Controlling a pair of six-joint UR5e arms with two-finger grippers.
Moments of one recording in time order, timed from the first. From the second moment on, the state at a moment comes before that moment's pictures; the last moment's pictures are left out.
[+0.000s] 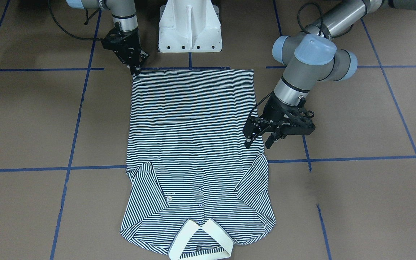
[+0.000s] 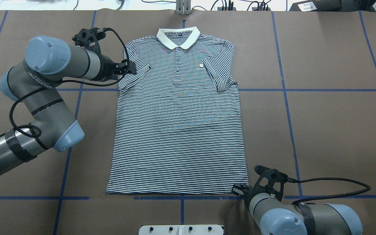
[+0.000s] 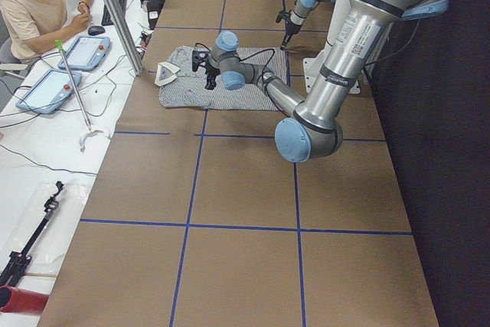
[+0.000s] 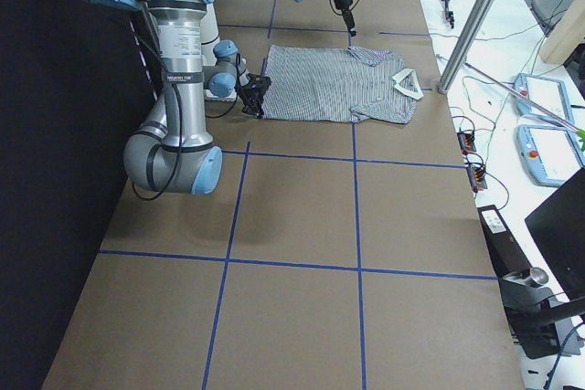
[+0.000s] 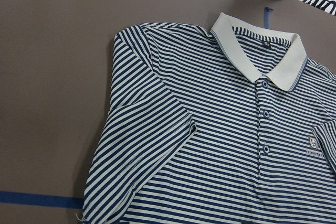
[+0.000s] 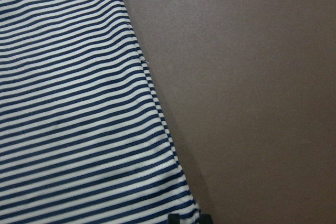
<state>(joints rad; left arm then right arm) -0.75 -2.08 -1.58 -2.18 -1.84 -1.34 0.04 -1.42 2.05 -1.46 1.27 1.90</state>
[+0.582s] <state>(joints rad) -0.73 -2.08 -1.60 -2.18 -1.83 -1.38 0.04 -1.42 2.08 -1.46 1.28 1.89</state>
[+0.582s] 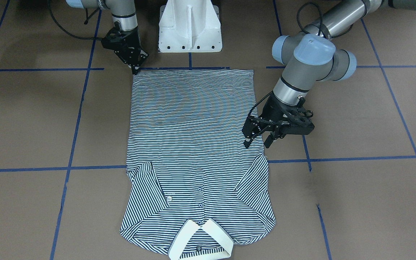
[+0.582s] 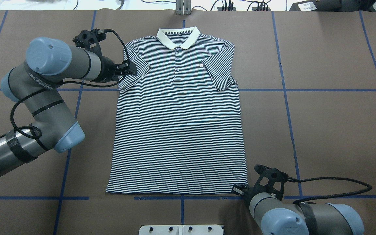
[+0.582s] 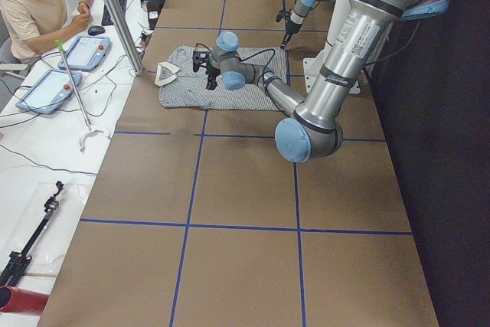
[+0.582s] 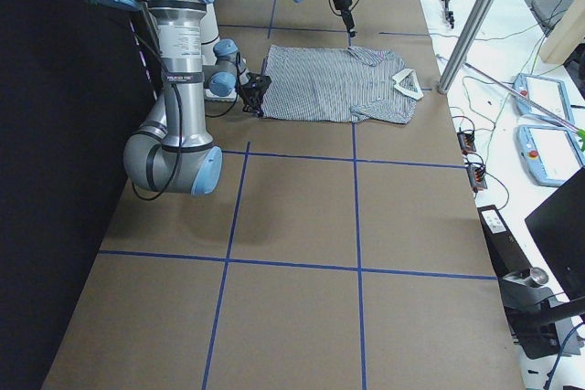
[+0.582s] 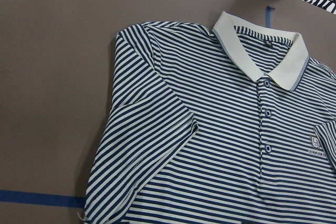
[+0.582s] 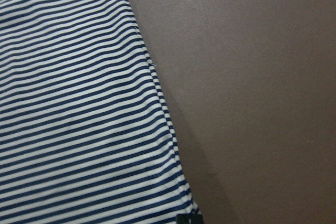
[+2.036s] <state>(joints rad) -0.23 -1.69 -2.04 -1.93 -1.58 -1.73 0.05 -1.42 2.14 -1.46 1.30 1.89</state>
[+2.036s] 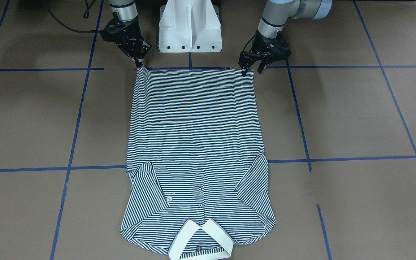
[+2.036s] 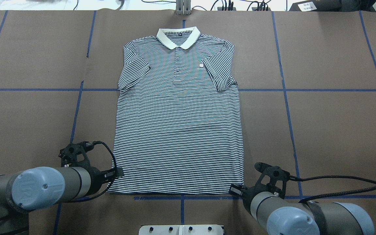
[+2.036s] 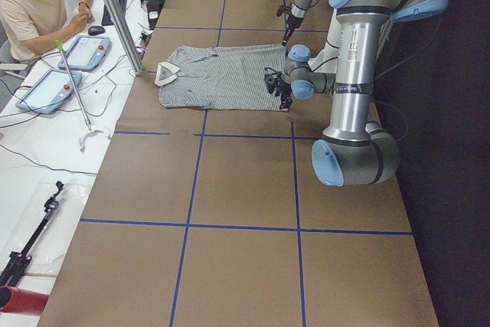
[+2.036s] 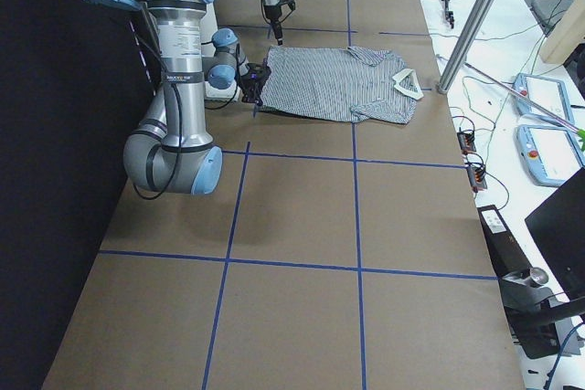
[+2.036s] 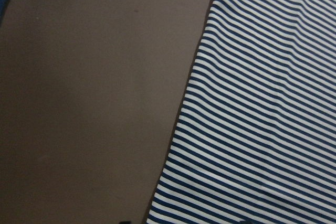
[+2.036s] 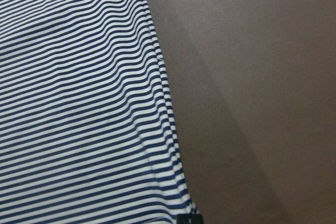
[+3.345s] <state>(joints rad) -0.17 -1.68 -2.02 -1.92 -1.58 -1.73 0.05 -1.41 2.14 -1.45 1.30 1.89</state>
